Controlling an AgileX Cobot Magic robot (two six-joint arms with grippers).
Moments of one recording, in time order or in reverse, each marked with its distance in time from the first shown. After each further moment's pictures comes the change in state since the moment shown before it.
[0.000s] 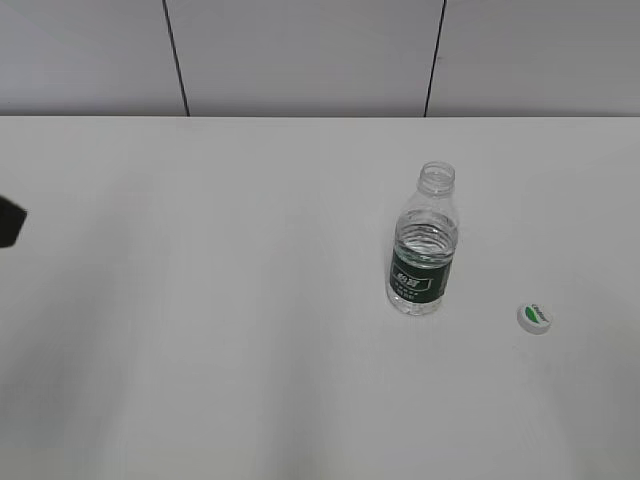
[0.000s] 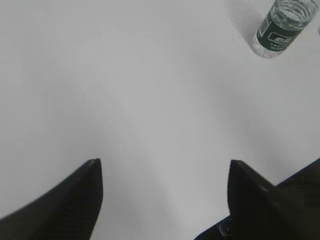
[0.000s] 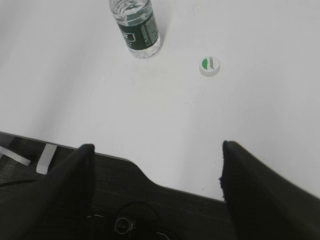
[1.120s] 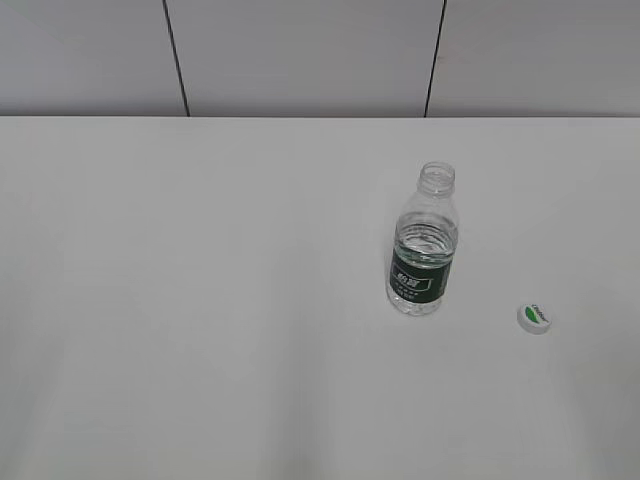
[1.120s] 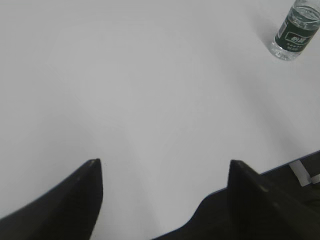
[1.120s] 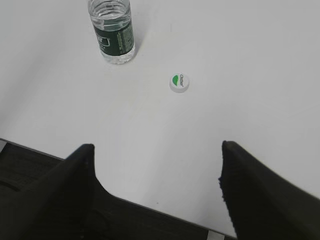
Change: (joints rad) left arm 0.000 -0.693 0.285 0.117 0.185 -0.185; right arm 0.000 -0.001 0.022 -0.081 -0.062 -0.137
